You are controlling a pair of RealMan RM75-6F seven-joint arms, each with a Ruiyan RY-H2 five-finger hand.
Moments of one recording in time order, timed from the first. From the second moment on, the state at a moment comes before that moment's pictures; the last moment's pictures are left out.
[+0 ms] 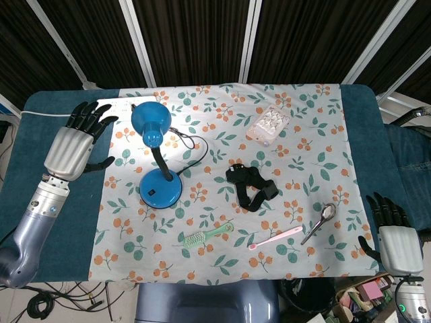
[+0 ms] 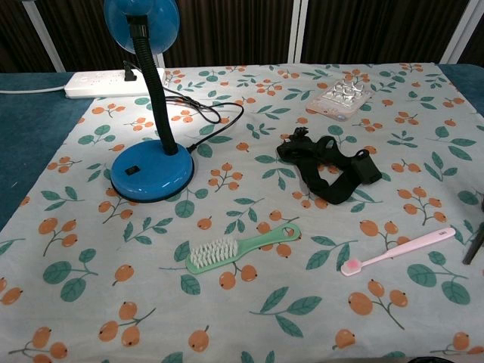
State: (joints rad) left arm -0.63 -1.12 -0.24 -1.66 1.34 1.21 0.15; right arm 0.05 -1.19 0.07 -1.64 -1.51 1.54 -0.21
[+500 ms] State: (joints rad) left arm -0.65 -1.11 -0.25 -1.66 1.36 1.19 0.14; right arm 0.05 -1.19 0.07 -1.64 -1.51 1.53 -0.21
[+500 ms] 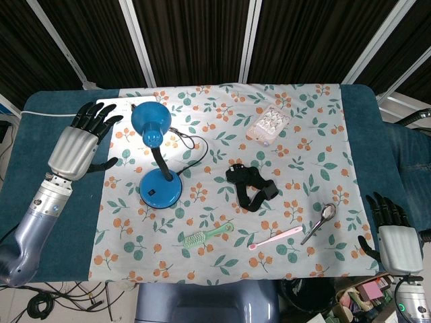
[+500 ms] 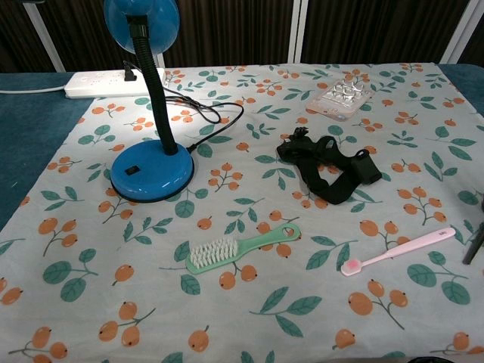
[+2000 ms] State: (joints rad) left arm -0.42 -1.12 0.02 -1.50 1.64 1.35 -0.12; right arm 0.05 -1.19 0.07 -1.64 -1.50 1.53 -0.24
